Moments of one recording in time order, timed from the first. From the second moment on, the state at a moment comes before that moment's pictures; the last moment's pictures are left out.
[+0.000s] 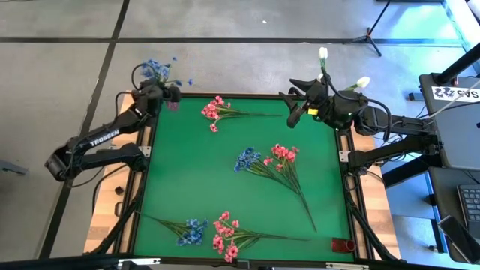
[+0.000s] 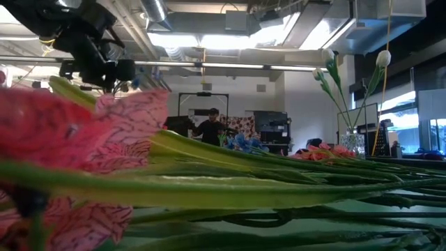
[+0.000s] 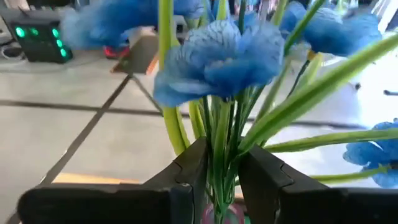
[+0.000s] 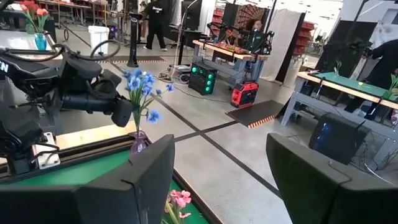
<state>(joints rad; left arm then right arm) 0.86 0.88 0.52 -0.04 -0.77 -0.33 -0.04 1.13 1.30 -0.23 0.64 -0.10</state>
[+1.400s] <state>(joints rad) 1.07 0.96 0.85 -0.75 -0.25 -0.59 -0.04 1.13 1.30 -0.41 0.59 0.18</state>
